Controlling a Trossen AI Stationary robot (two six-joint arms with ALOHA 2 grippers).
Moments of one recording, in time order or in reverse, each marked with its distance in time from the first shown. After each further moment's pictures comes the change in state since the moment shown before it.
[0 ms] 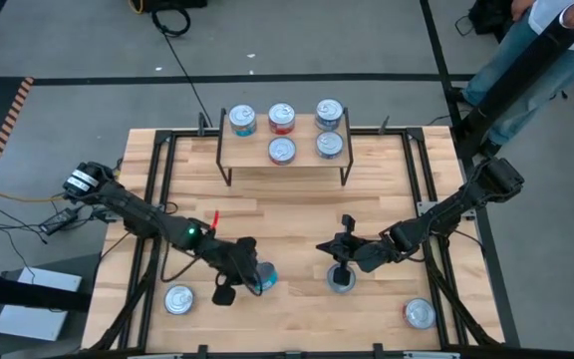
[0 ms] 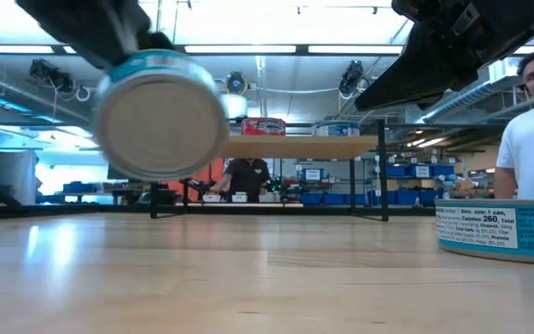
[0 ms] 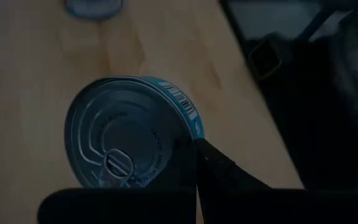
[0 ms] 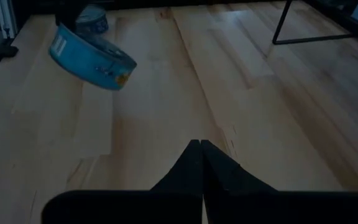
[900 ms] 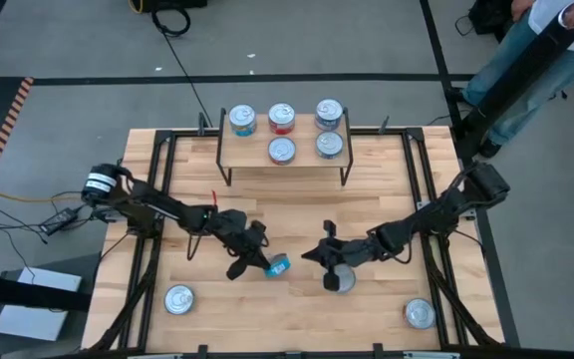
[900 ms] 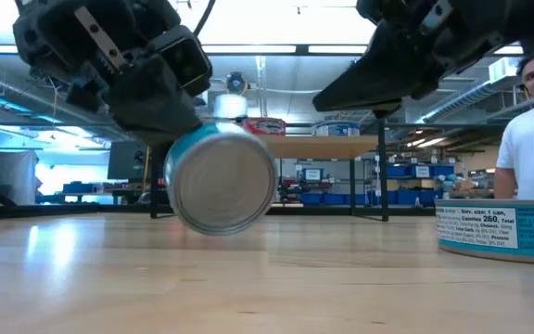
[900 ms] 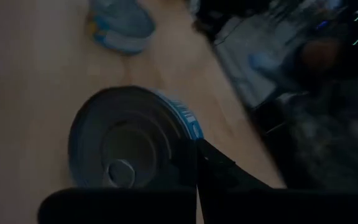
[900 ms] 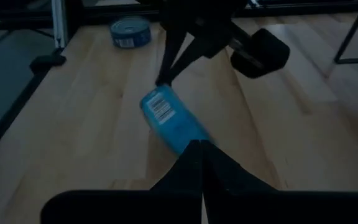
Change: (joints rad) left arm 0.265 0.161 -0.310 0.779 0.324 -0.120; right arm -0.079 0.154 0.044 0.243 -0.220 -0.125
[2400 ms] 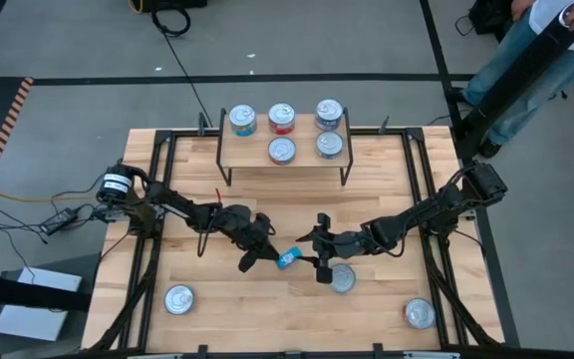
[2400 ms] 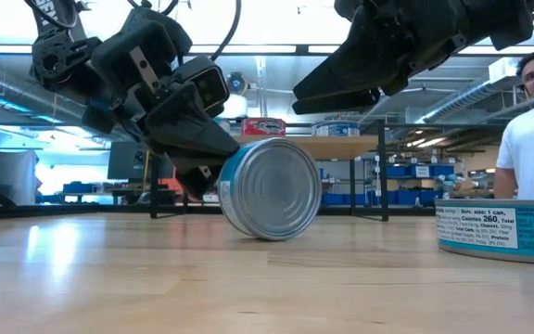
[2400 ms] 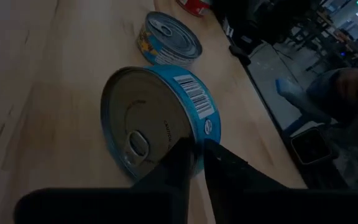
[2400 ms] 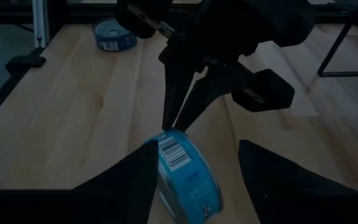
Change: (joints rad) left arm 0.066 0.116 0.002 0.149 -0.054 -0.048; right arm -0.060 0.010 0.065 -0.065 -0.021 -0.067
